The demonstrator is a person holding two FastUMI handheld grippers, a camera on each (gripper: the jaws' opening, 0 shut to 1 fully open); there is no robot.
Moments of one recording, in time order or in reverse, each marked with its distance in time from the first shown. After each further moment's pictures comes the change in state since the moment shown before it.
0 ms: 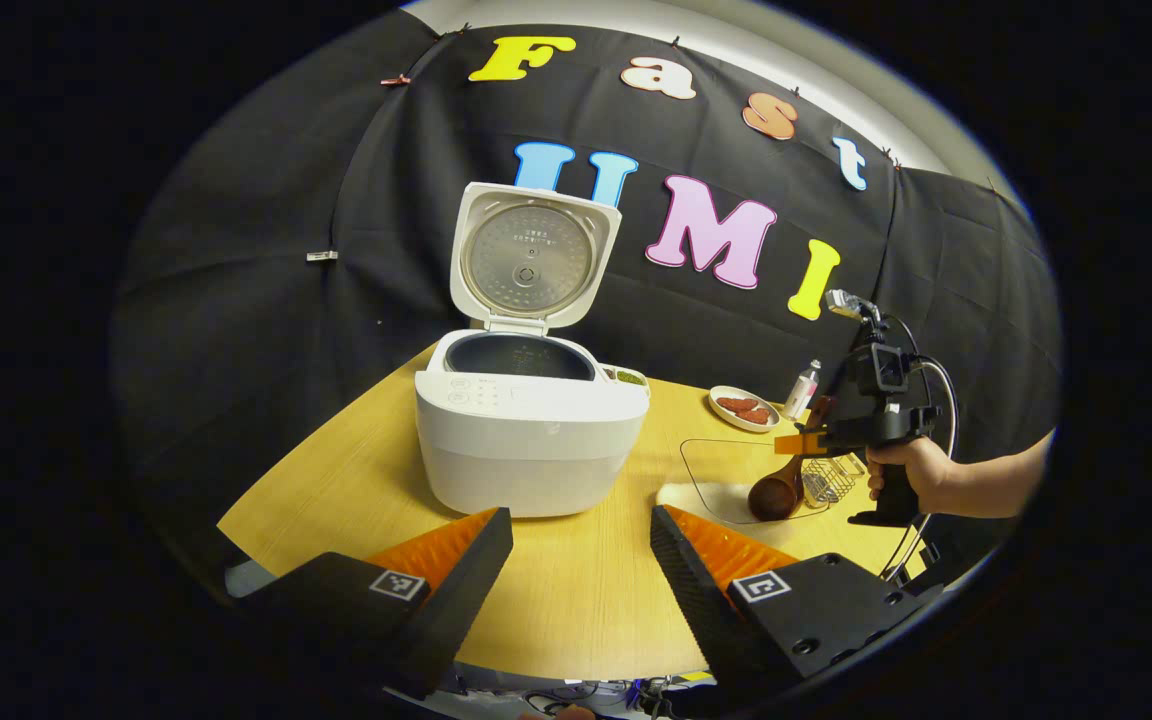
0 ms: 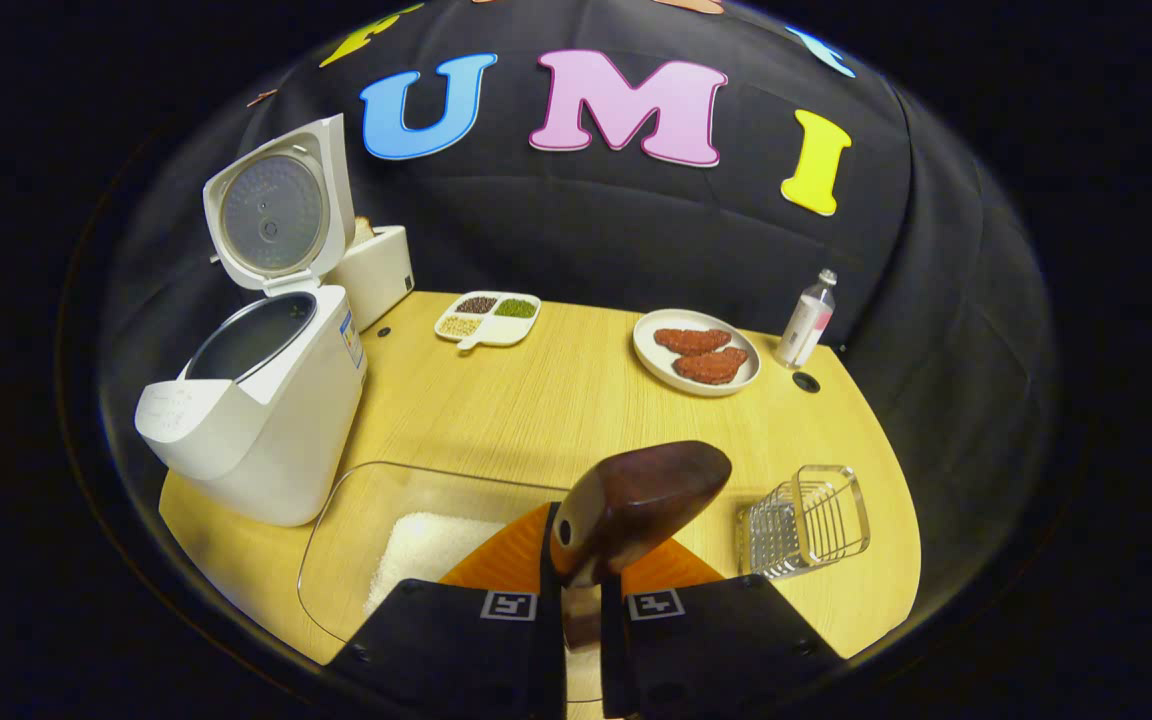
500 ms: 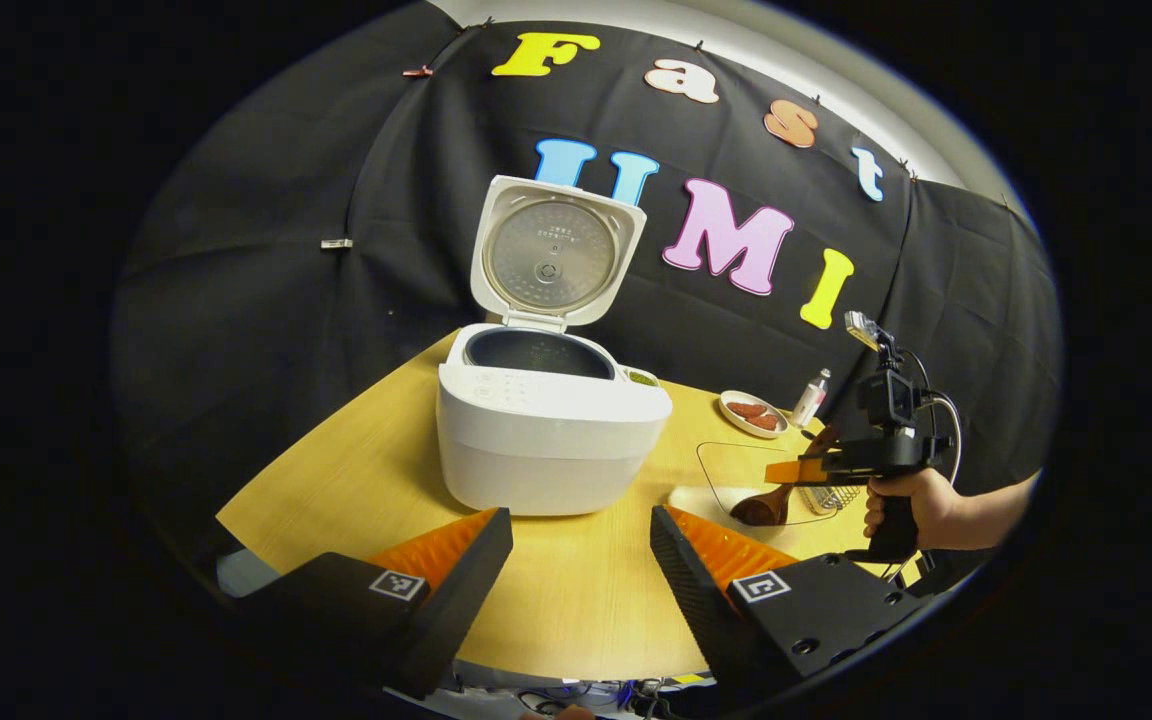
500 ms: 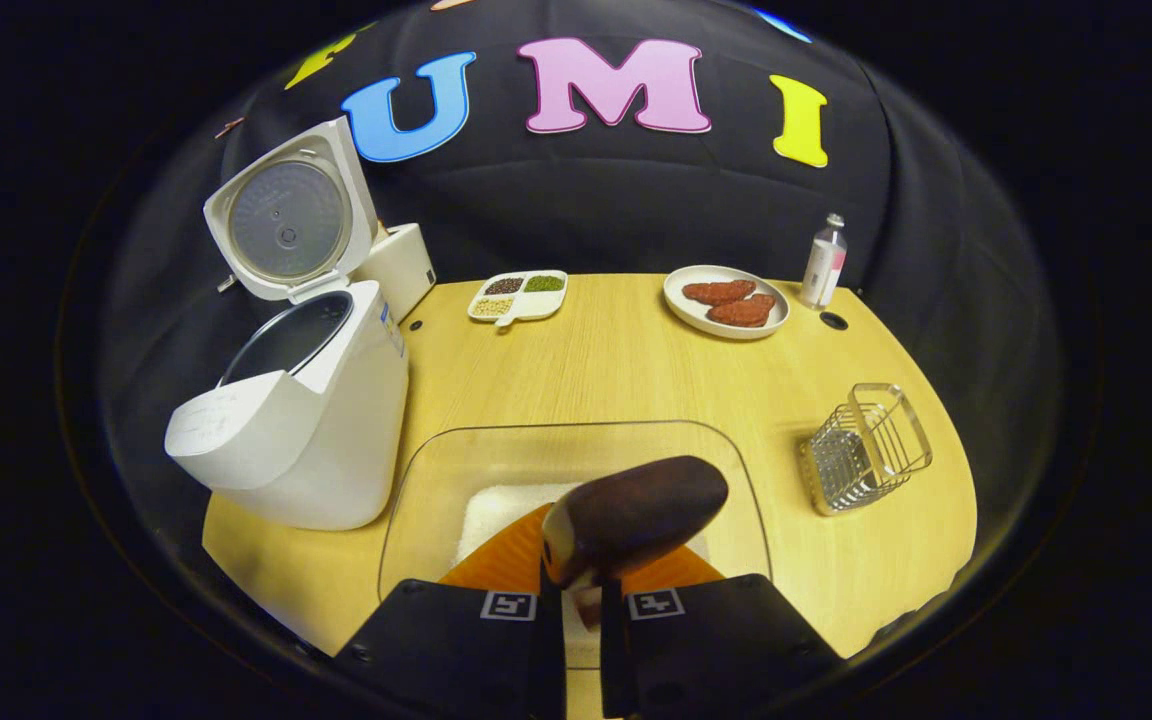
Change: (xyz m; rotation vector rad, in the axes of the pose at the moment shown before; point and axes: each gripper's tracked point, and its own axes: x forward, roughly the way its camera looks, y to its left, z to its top) left arm 0.000 0.024 -0.001 -0.039 0.003 0.025; right arm -0.018 0.060 -0.029 0.163 0.068 0.069
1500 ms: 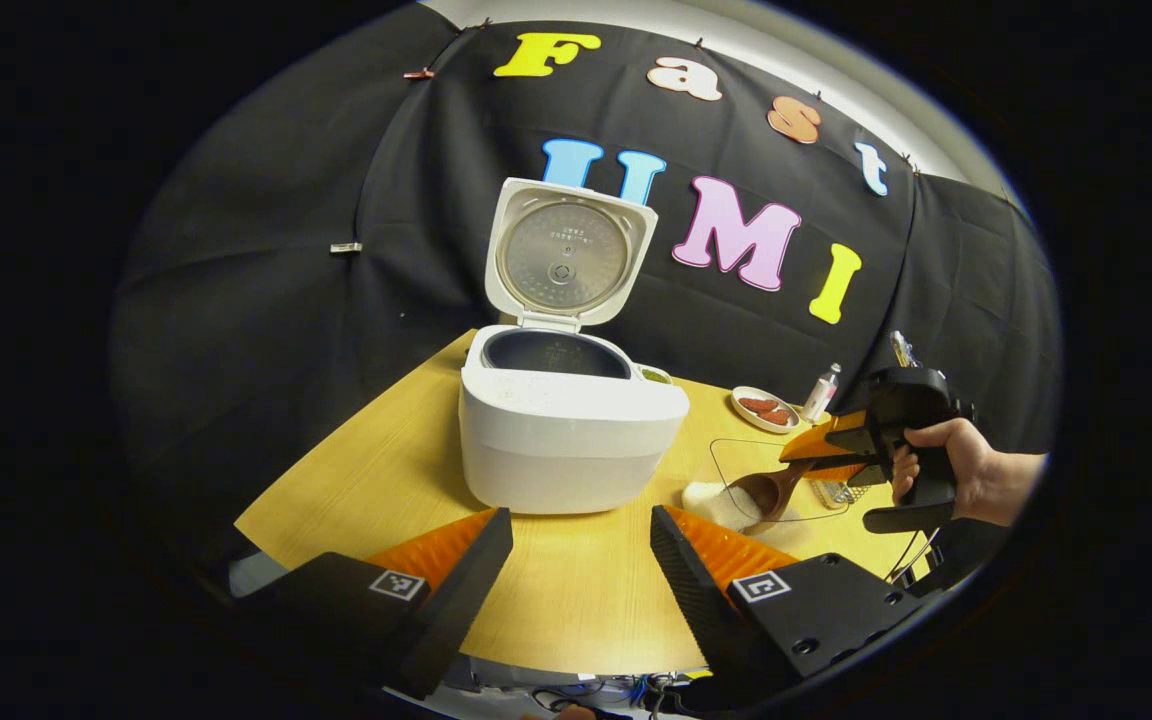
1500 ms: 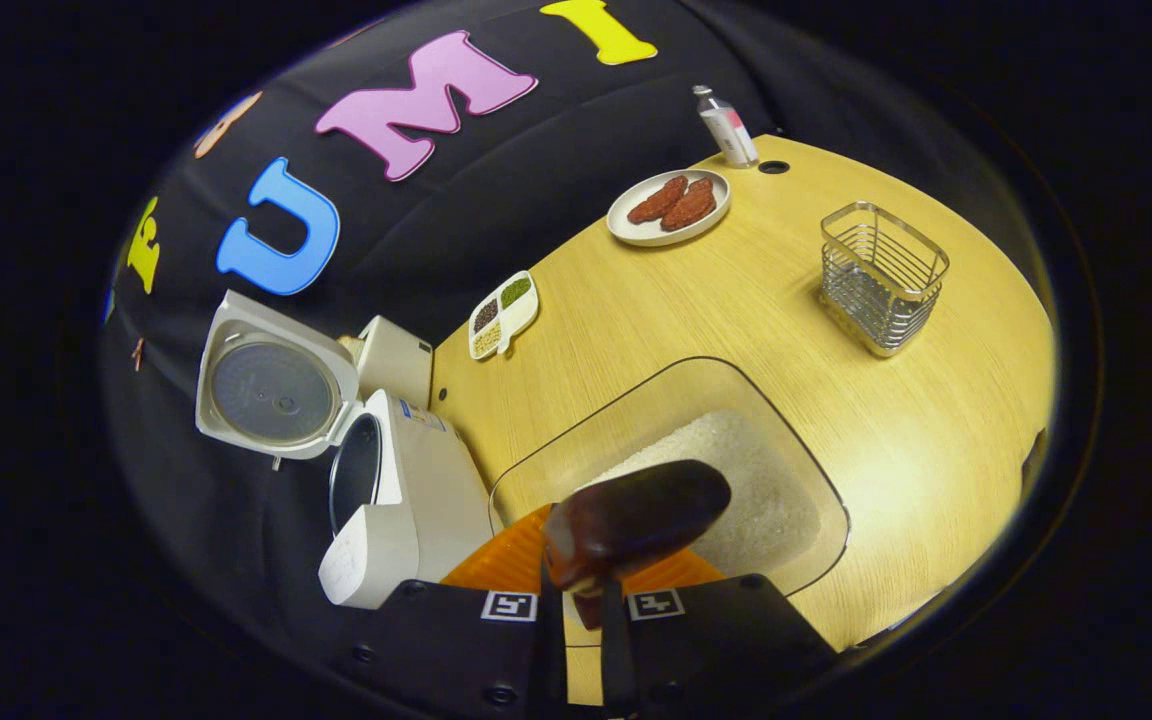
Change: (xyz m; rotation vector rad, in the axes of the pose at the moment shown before) left arm -0.006 0.009 0.004 0.026 0.009 0.014; right arm -0.022 -0.003 0.020 0.647 0.121 0.098
